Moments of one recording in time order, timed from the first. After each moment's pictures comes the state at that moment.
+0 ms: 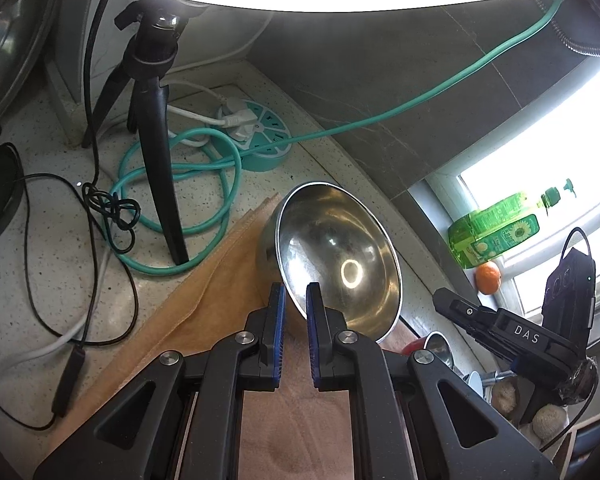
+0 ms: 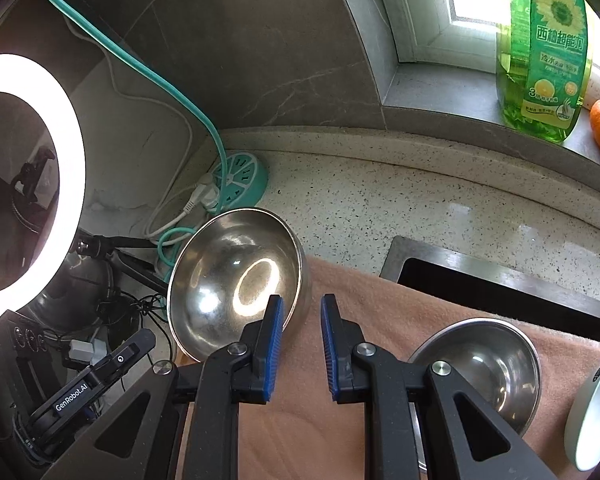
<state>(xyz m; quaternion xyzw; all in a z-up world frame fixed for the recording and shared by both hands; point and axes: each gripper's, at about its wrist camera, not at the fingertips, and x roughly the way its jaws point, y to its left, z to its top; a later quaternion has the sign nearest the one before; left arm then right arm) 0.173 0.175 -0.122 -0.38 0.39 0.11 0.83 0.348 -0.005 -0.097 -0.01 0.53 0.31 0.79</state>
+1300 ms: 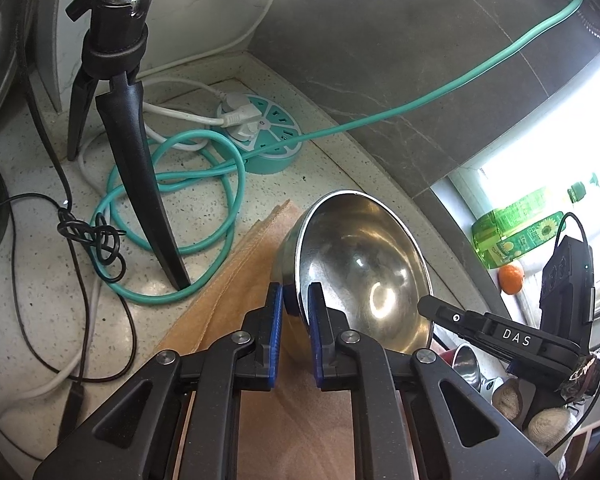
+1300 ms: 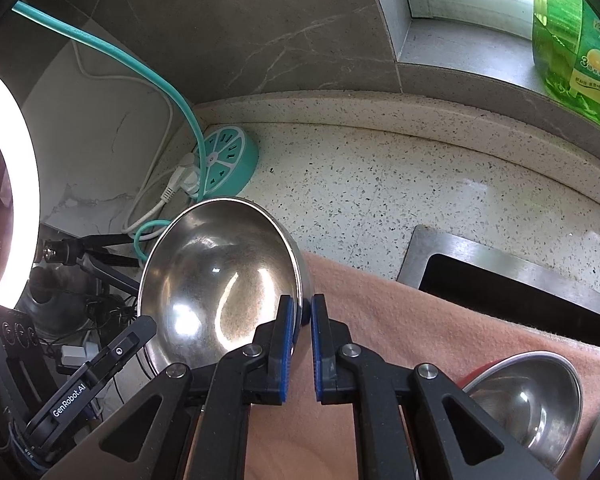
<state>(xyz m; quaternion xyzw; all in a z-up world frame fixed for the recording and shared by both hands) 0.202 0.184 -0.146 -0.36 0.41 0.12 0.83 0.372 0.023 -0.137 -0.02 0.57 0.31 0.76</state>
